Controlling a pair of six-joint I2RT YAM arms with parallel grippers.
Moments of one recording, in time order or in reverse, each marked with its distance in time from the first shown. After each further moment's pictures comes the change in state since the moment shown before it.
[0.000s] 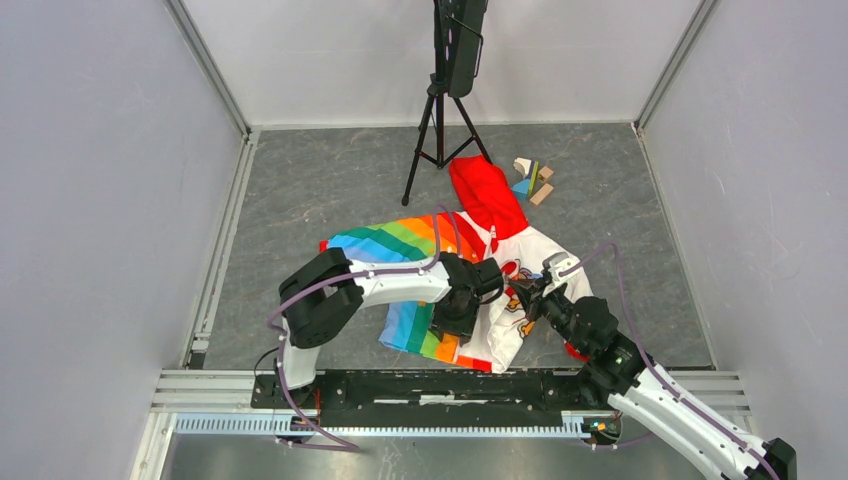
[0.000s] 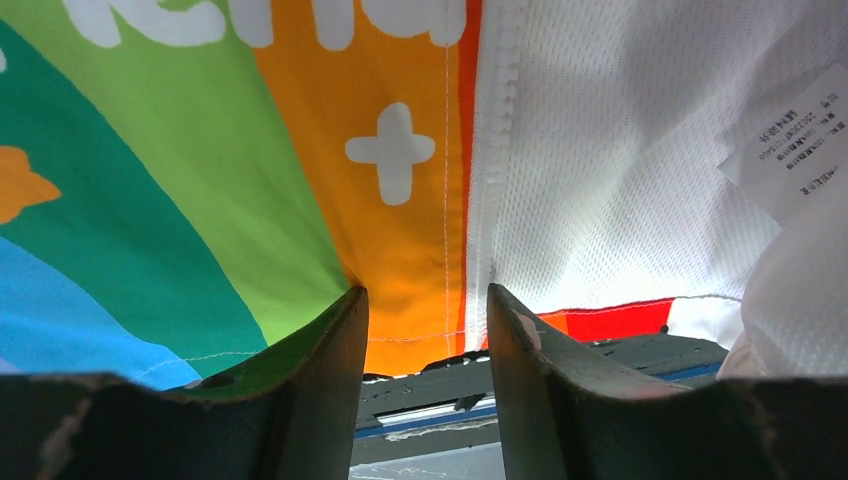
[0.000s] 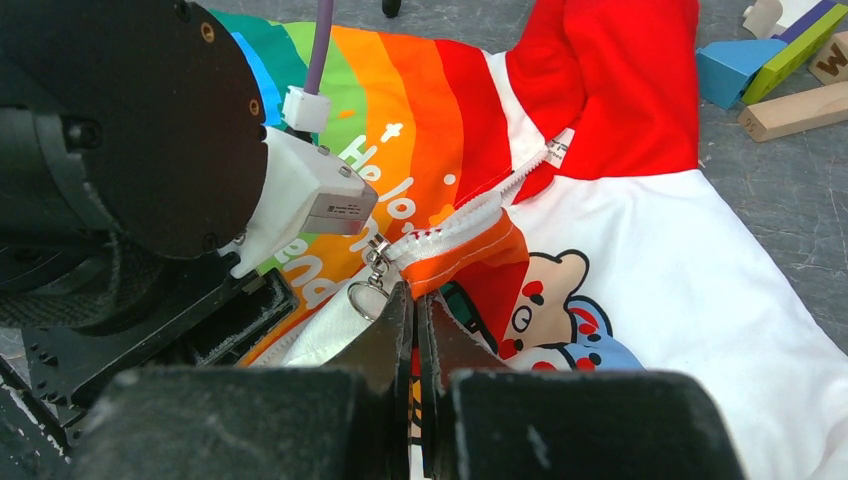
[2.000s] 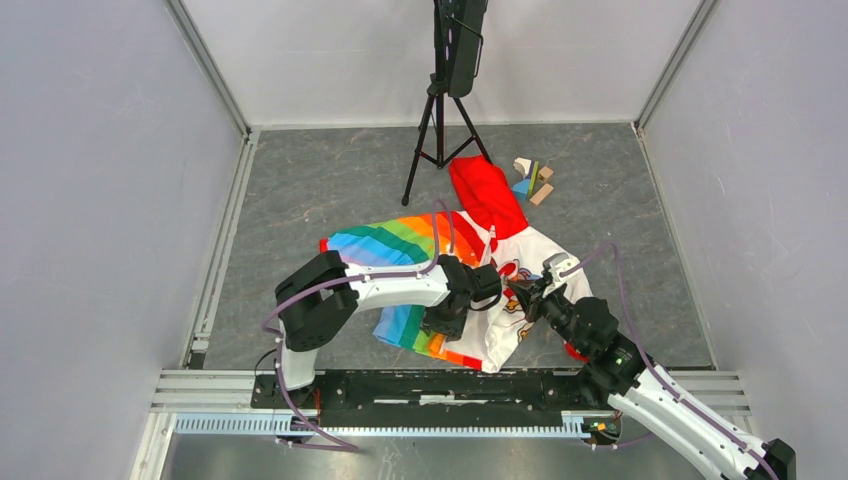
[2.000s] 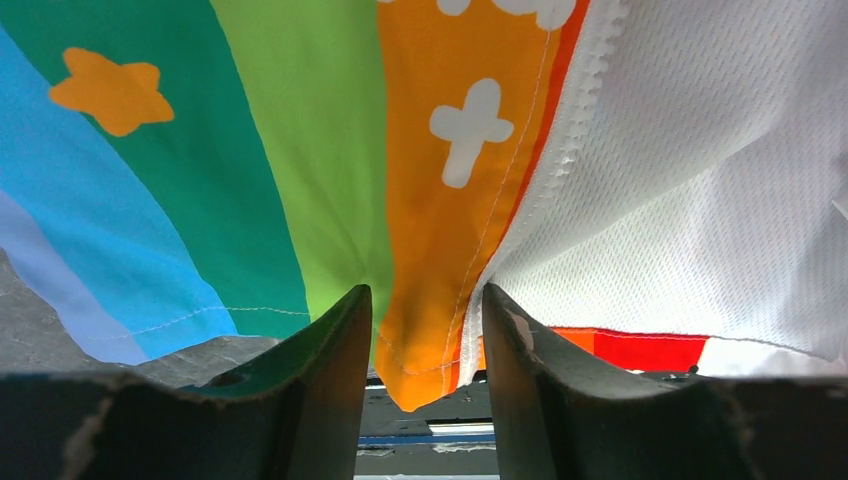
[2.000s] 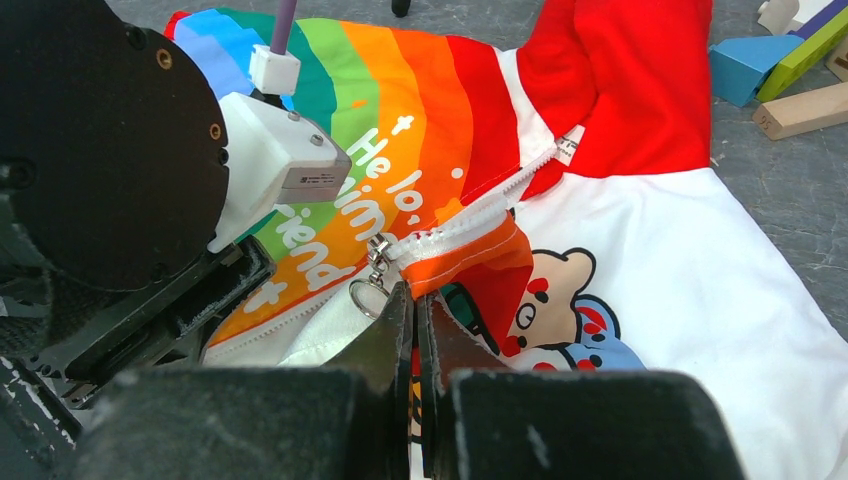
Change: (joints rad) left arm -0.027 -0.029 -0.005 -0.094 -0.179 -0.050; right arm 0.000 -0.009 -0.005 0.000 -0.015 0.014
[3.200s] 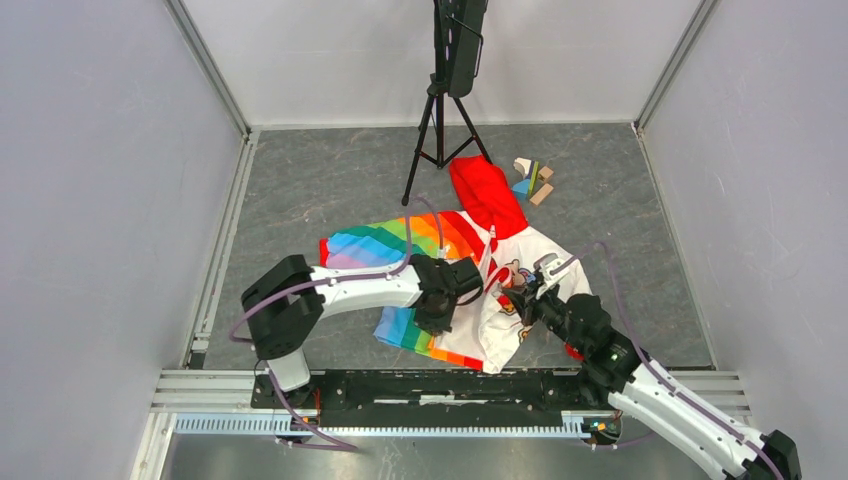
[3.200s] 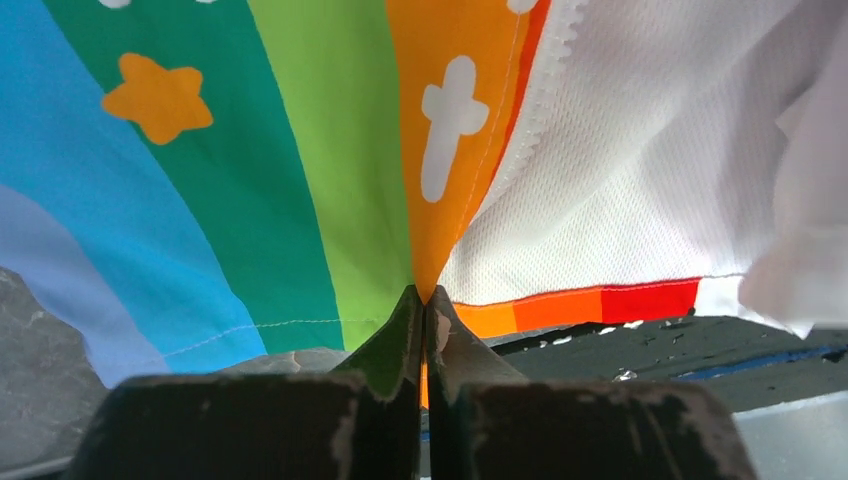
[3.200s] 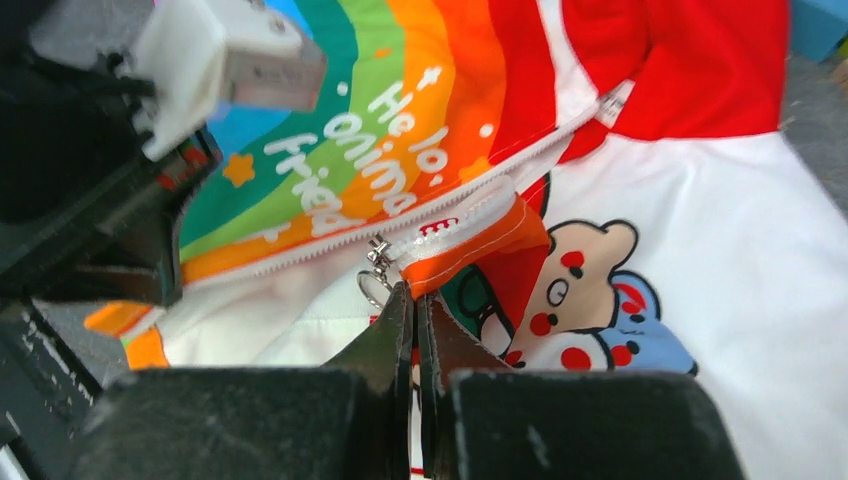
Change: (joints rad) left arm 0.037 -0.143 -0.135 0.119 0.050 0.061; right arm 0.000 0.059 0.000 0.000 -0.053 0.013
